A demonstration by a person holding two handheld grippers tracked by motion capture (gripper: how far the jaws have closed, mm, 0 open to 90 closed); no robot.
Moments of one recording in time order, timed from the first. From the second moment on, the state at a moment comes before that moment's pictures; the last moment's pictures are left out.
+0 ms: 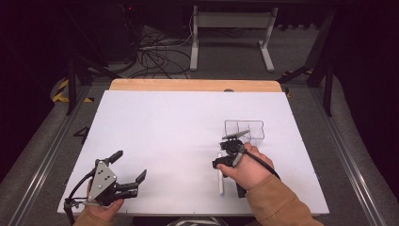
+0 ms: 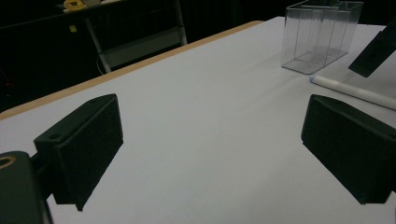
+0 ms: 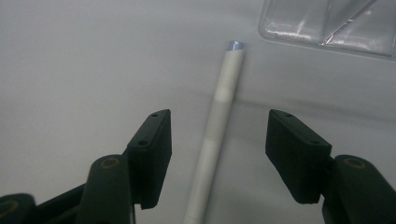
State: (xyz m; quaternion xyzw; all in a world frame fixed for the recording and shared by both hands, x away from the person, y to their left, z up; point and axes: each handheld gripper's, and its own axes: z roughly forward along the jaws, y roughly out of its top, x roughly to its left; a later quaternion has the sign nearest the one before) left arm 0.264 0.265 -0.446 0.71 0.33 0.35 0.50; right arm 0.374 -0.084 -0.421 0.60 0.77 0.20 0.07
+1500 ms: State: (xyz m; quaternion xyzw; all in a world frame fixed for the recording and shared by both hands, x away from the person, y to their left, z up) left arm 0.264 0.265 -0.446 0.71 0.34 0.36 0.50; right arm 0.394 -0.069 -0.445 0.63 0.76 0.14 0.07
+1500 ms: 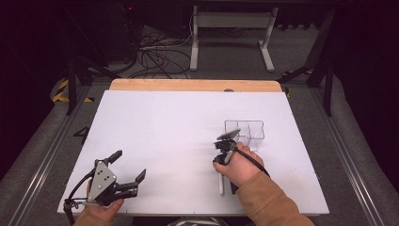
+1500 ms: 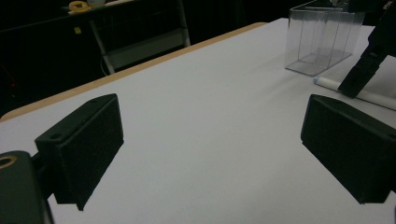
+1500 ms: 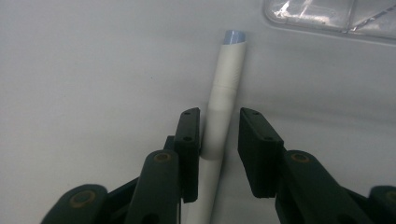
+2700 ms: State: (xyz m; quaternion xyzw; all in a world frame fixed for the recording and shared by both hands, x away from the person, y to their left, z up) left arm 0.265 0.265 -0.447 0.71 0.34 0.36 0.50; right arm 0.385 -0.069 -0.429 0.64 0.75 0.16 0.09
